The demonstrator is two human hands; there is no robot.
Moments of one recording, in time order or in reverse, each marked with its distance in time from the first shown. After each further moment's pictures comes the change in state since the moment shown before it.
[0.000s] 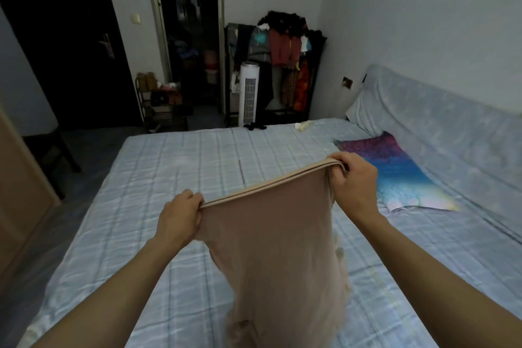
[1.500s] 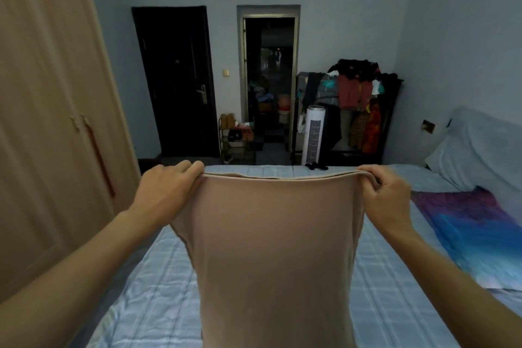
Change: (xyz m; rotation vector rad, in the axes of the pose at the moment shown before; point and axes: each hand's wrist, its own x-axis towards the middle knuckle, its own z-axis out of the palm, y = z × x) left_hand -0.037 0.042 -0.210 0.688 0.428 0.150; right_hand 0.063 -0.017 -0.010 0.299 -0.040 -0.112
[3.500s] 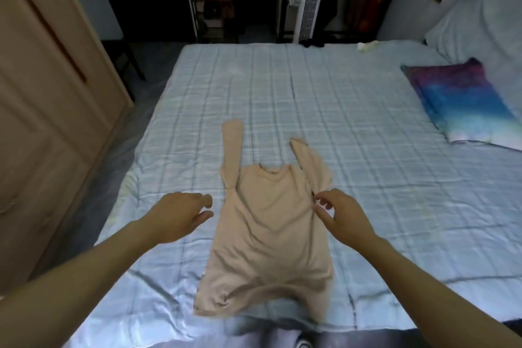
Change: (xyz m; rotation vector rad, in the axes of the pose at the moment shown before) left_hand -0.332 0.046 0.100 -0.583 -0.778 0.194; right_hand -0.366 -0.009 0.036 -0.231 -0.806 0.239
